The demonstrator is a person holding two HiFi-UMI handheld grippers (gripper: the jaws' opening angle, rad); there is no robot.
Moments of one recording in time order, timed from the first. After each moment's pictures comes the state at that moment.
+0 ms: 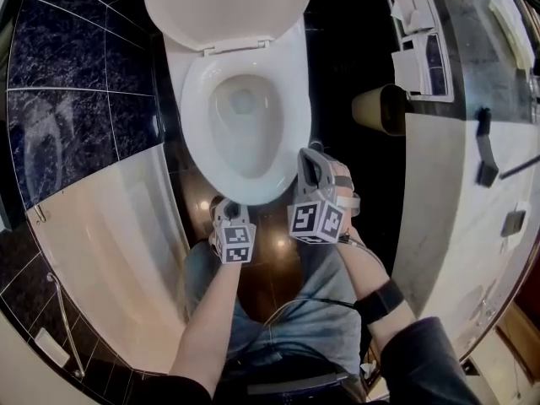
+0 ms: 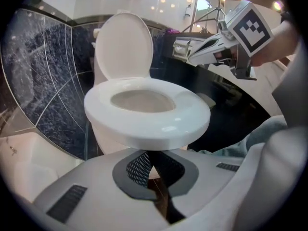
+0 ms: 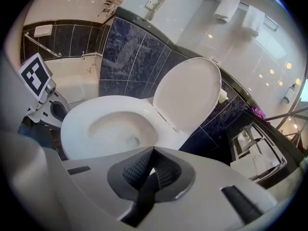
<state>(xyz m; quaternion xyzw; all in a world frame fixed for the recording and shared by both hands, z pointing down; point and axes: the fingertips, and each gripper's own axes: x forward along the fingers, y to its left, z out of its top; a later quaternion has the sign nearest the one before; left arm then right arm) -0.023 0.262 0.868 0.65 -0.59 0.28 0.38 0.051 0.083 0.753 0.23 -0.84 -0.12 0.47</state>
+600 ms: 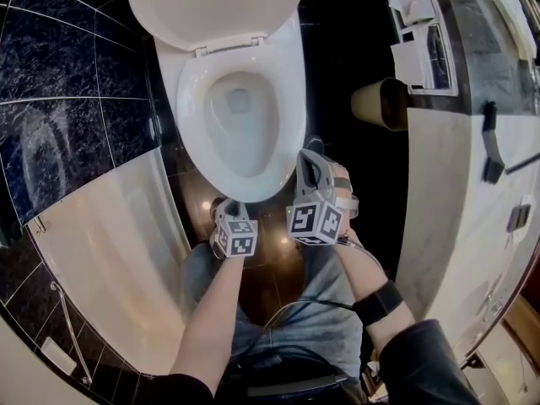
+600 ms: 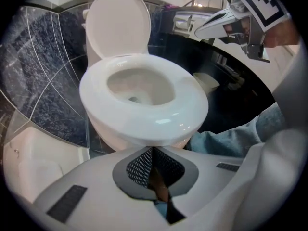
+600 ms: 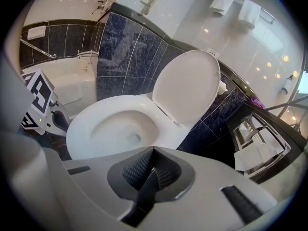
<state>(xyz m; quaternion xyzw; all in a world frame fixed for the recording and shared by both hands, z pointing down) -0.019 0.287 0.922 0.61 -0.55 0.36 0.44 0.059 0.087 0.775 0.24 -0.84 -0.10 0.48</state>
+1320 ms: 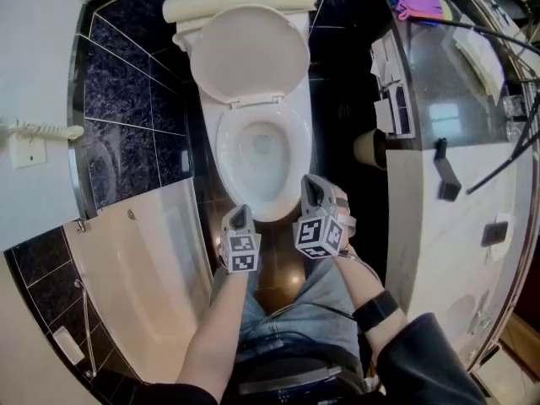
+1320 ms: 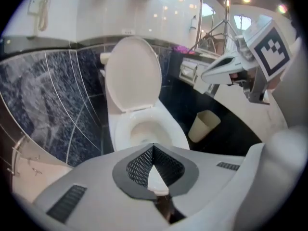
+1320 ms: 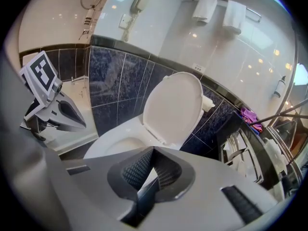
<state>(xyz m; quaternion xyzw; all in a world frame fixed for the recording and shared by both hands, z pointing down) -0.077 0.204 0.712 0.63 -0.63 0.28 0.36 0.030 0.065 0.637 0.25 -0.86 -0.05 0.44</state>
